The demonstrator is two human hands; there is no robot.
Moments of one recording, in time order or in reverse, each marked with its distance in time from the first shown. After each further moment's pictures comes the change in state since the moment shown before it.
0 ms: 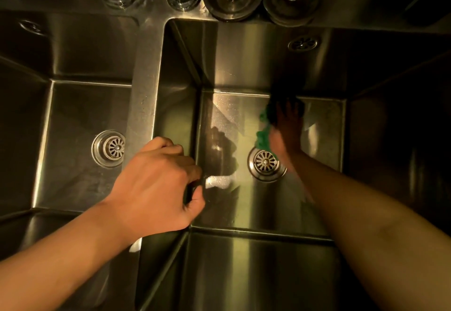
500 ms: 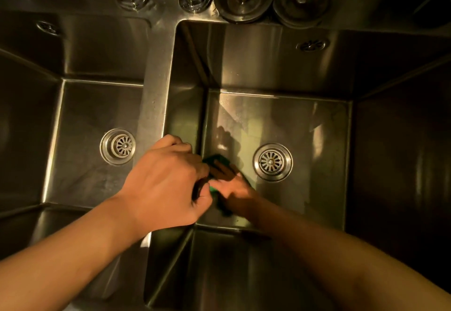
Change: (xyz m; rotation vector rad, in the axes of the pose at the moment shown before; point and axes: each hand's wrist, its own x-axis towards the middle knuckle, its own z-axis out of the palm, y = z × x) left_hand 0.001 0.000 -0.001 0.000 -0.015 0.002; right_hand -0.128 -0.084 0.084 0.003 -0.448 -0.776
